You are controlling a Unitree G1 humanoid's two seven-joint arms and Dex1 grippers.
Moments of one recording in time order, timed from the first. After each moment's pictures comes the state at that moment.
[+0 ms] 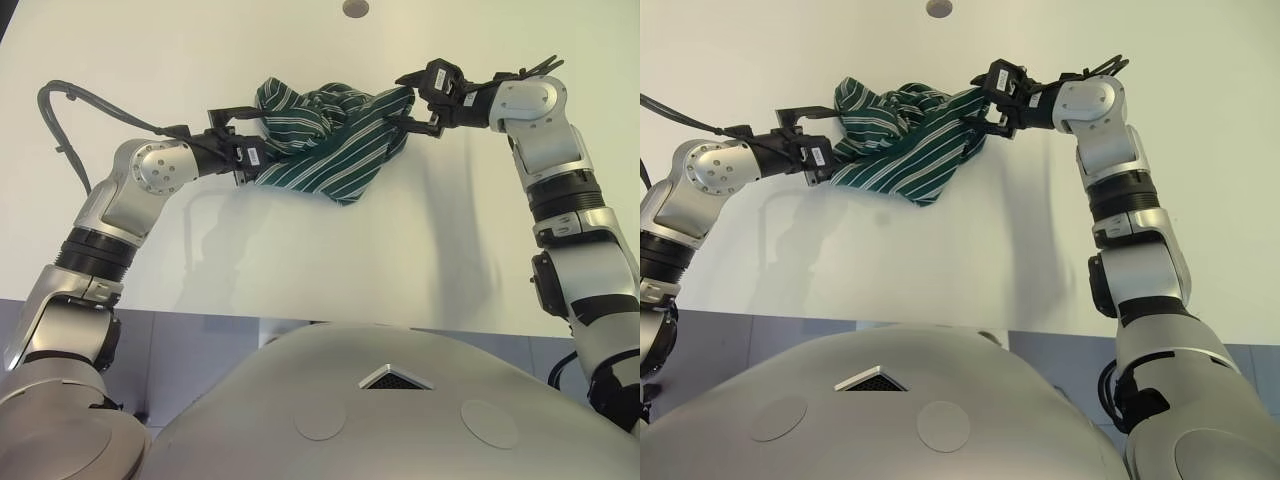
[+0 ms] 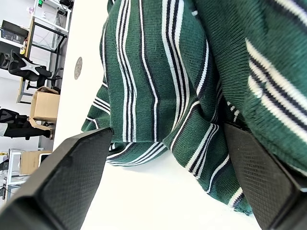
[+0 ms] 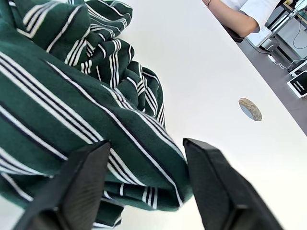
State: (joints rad) left arm -0.25 0.77 -0.43 0.17 0.26 -0.23 -0.69; right arm -0.57 -0.45 0.28 0.60 -0.05 -0.09 0.97
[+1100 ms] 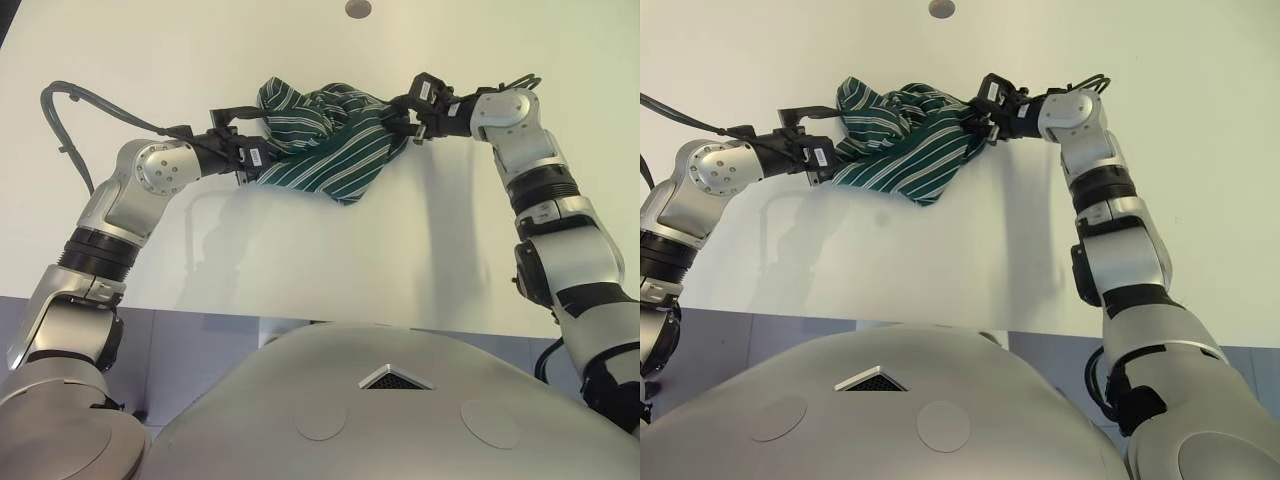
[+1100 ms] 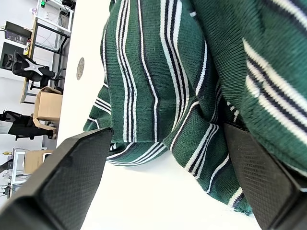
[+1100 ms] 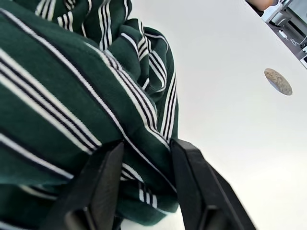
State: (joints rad) left arm -0.25 0.76 -0.43 0.17 0.28 -0.23 -0.68; right arm -0.63 -0.36 0.28 0.86 -0.12 -0.18 0.92
